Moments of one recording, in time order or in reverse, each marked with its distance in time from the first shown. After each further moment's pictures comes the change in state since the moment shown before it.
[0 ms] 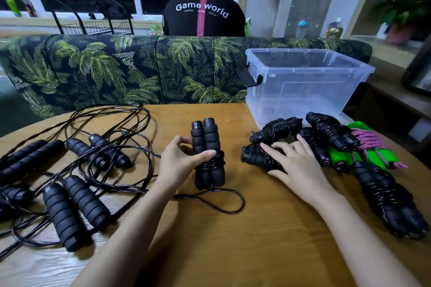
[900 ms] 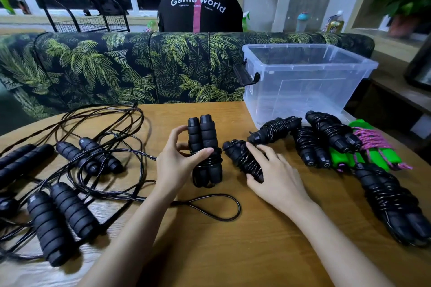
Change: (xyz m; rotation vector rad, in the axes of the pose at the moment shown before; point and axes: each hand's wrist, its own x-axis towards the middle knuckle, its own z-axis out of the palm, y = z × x) left_hand 0.007 -0.002 0.015 0.065 0.053 0.071; right_hand 0.008 -0.045 0.008 0.217 -0.135 0.226
